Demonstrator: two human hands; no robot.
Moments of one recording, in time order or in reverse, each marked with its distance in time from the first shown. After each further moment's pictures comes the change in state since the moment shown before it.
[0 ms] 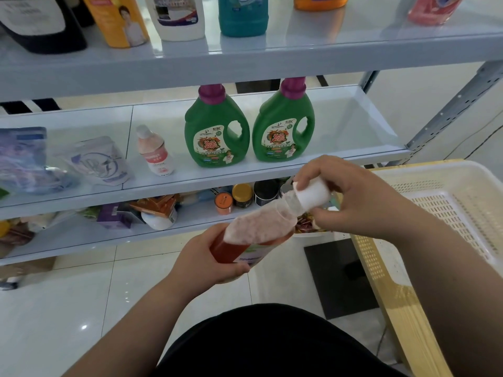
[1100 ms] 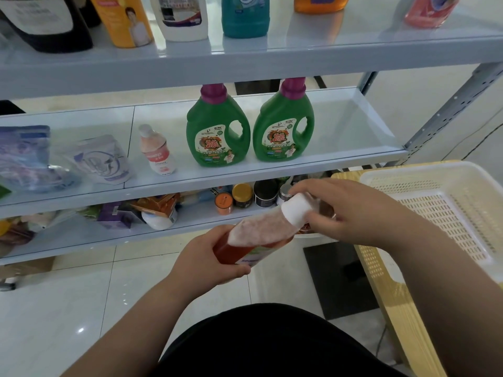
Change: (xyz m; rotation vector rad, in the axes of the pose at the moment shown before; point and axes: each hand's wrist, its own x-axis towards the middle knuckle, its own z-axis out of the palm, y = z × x) left_hand -0.009 0.005 -0.001 0.093 -0.011 0.031; right_hand -0.006 0.007 0.011 -0.364 -0.158 0.028
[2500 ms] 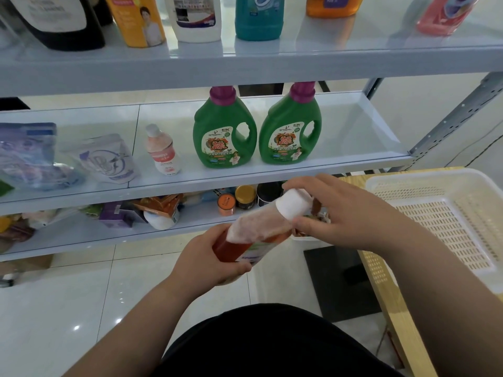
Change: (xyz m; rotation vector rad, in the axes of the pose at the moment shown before) left_hand 0.004 -0.003 -0.013 -0.012 0.014 -0.046; right_hand 0.017 -0.012 0.010 0.031 0.005 0.032
